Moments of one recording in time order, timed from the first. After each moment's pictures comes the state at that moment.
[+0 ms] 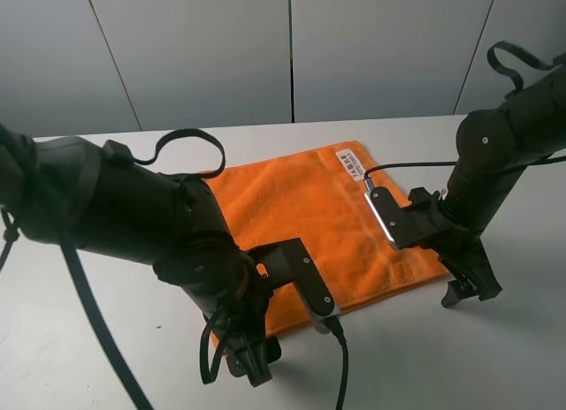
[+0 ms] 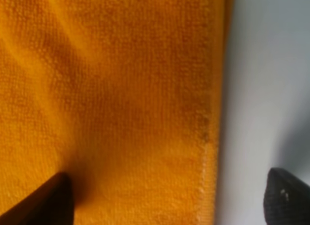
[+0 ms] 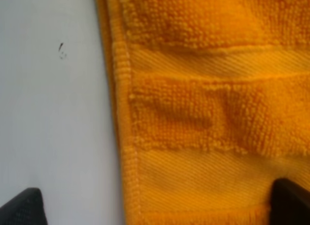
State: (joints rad) left arm -1.00 1.94 -0.91 0.17 0.48 0.00; right arm 0.34 1.90 -0.78 0.01 0.56 -1.48
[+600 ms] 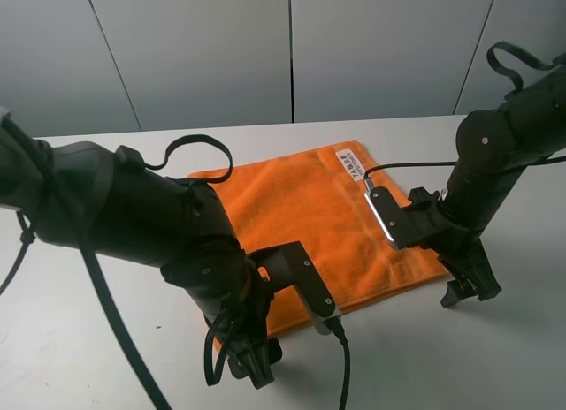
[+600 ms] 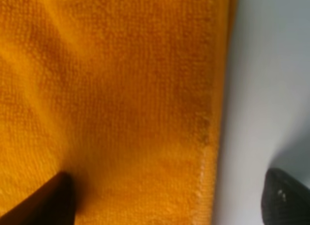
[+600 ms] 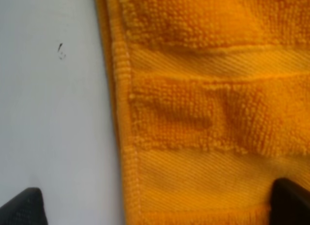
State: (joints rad) left arm -1.00 1.96 -0.92 0.17 0.49 -0.02; right arm 0.34 1.90 -0.78 0.01 0.56 -1.47
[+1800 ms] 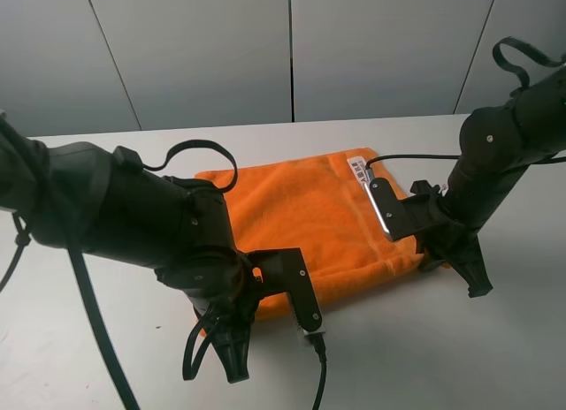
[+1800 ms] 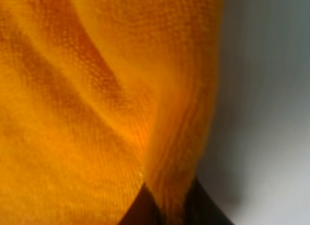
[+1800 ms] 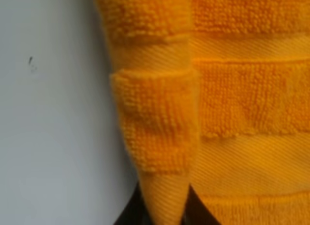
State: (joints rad) left arm -1.01 1.93 -0.92 0.36 0.56 0.00; right arm 0.34 1.83 -0.77 0.01 0.53 -1.39
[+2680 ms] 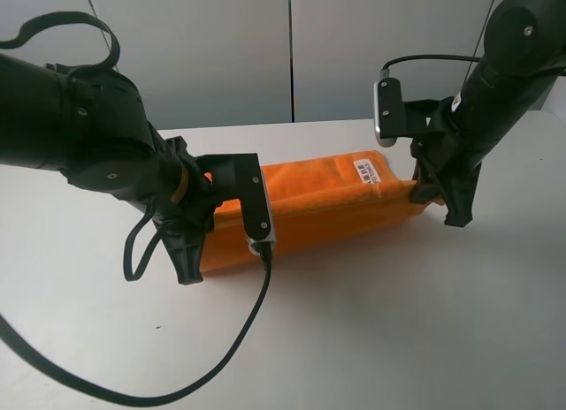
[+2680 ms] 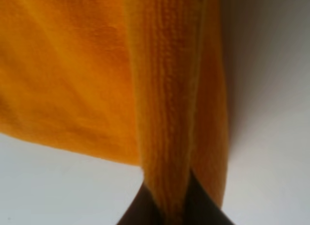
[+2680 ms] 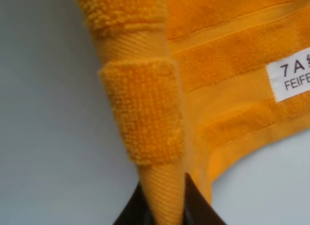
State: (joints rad) left arm -0.81 1.72 -0.93 0.58 0.58 0.12; right arm 0.35 1.67 -0.97 0.02 0.74 -1.07
